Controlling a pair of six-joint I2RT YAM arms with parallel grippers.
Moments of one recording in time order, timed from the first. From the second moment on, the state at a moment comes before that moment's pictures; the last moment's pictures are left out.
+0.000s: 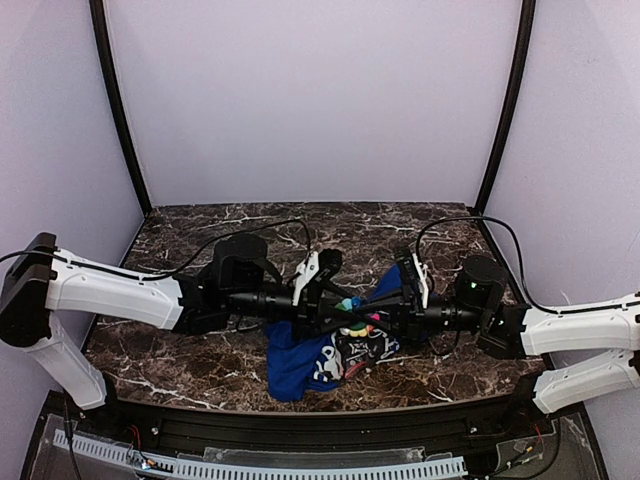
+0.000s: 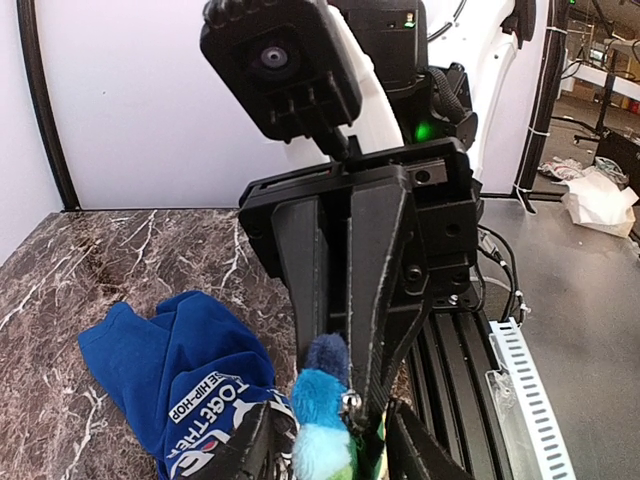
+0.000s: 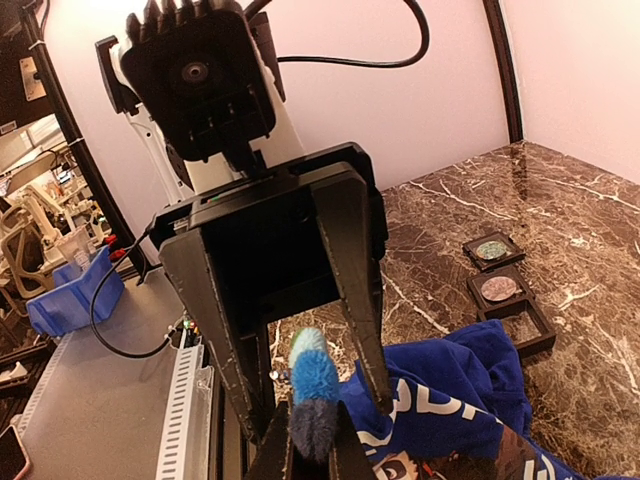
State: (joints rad) left arm -1.07 1.59 0.93 0.47 0.47 0.10; right arm 0.88 1.11 0.43 0.63 -0.56 0.26
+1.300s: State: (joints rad) left arm -1.07 1.59 0.91 0.49 0.57 0.07; right arm 0.88 1.10 0.41 0.66 -0.64 0.25
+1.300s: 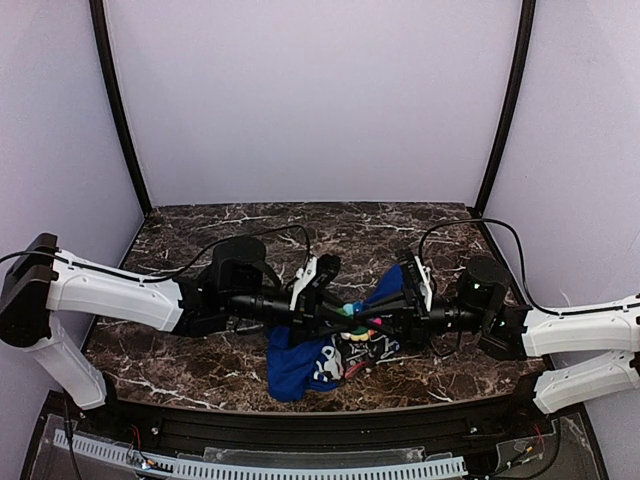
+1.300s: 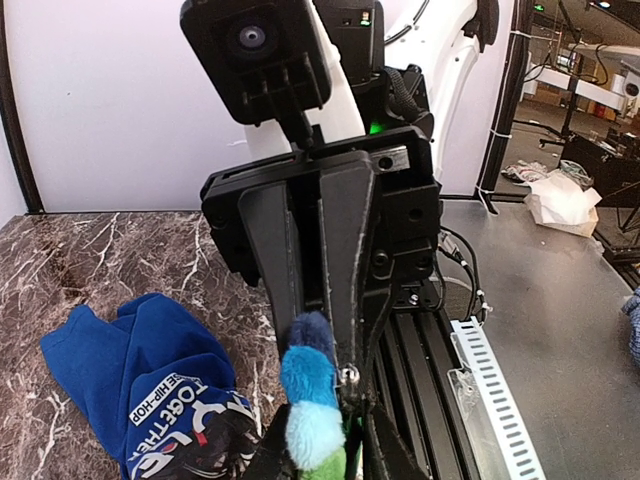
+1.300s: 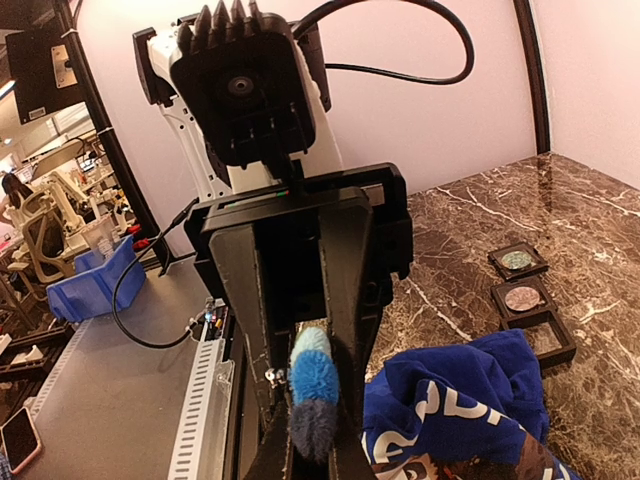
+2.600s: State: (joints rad) left arm -1.05 1.62 0.95 0.28 0.62 0.08; right arm 0.88 1.21 0.44 0.58 -0.71 0.19
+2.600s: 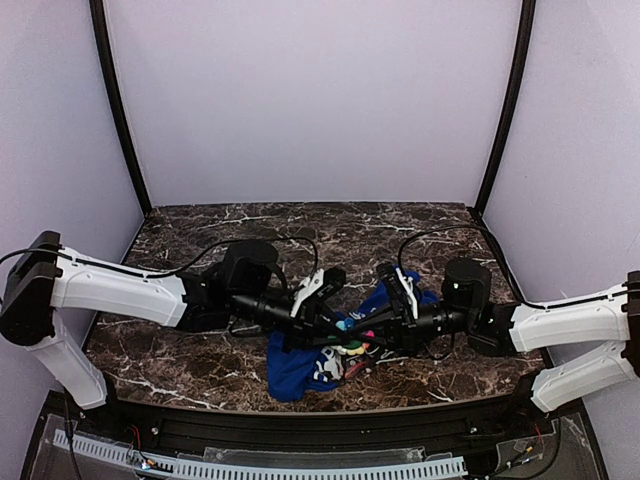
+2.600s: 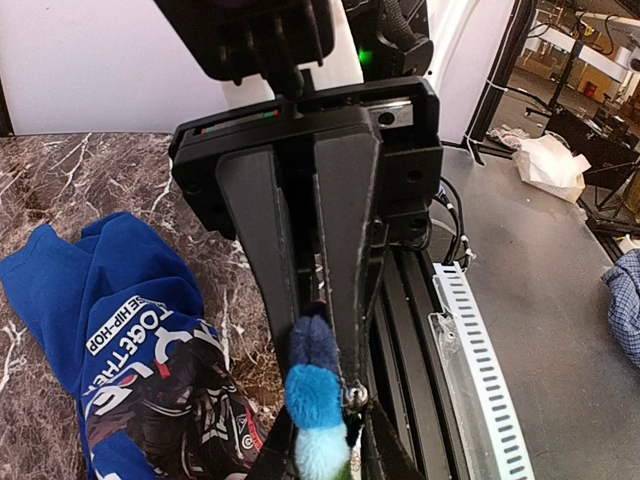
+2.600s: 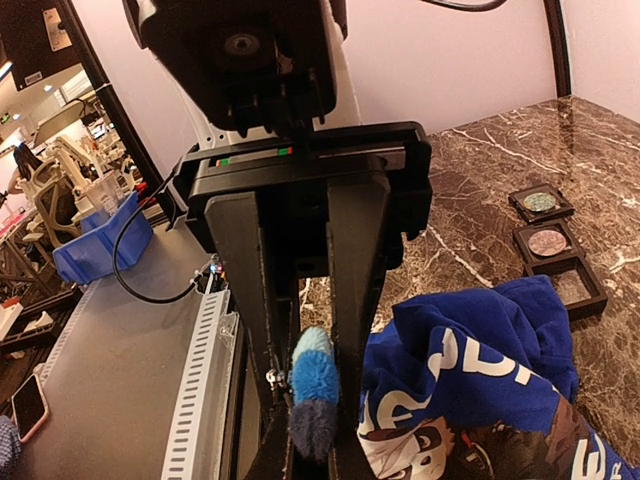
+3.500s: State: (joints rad) left arm -1.06 1.58 0.91 0.38 0.60 0.12; right arm 0.89 1.16 0.44 0.62 -0.63 0.24
